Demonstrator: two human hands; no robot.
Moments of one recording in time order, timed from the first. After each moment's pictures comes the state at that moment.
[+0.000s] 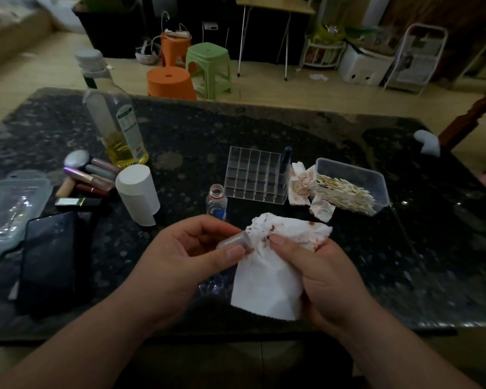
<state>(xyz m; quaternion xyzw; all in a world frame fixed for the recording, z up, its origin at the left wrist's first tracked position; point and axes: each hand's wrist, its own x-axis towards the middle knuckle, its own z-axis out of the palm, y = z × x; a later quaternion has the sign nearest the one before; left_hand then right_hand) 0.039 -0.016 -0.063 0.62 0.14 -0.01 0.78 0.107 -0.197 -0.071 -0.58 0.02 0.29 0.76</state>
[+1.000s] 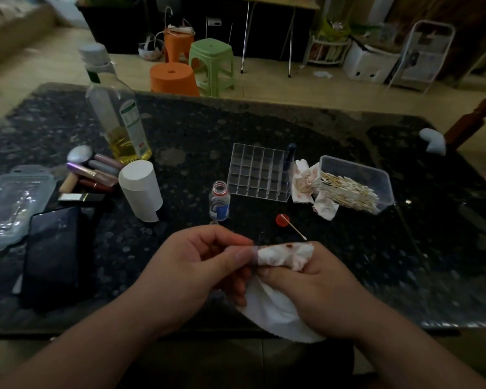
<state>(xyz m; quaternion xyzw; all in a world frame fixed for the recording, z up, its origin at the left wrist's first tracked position) 0.036 -0.020 -0.063 0.64 0.12 -0.07 0.75 0.105 -0.201 -0.062 -0.71 -0.27 0.31 0.57</state>
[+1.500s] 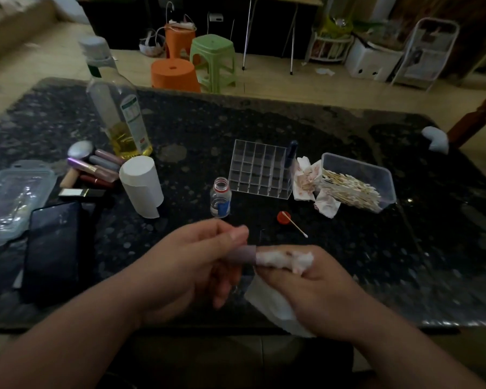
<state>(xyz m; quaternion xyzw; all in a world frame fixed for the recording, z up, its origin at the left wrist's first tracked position) 0.042 -0.010 -0.054 0.61 0.17 -0.19 0.75 0.103 -0.202 -0.064 -0.74 -0.30 0.29 0.53</state>
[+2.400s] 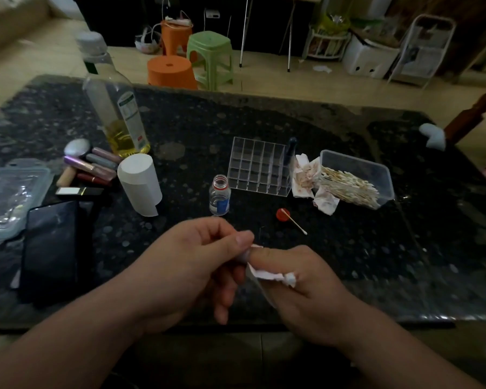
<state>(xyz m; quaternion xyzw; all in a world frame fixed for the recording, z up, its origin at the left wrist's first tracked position) 0.035 -0.019 -0.046 0.61 0.15 -0.16 0.76 0.094 -0.193 -0.071 -0.75 -0.44 0.18 0.47</state>
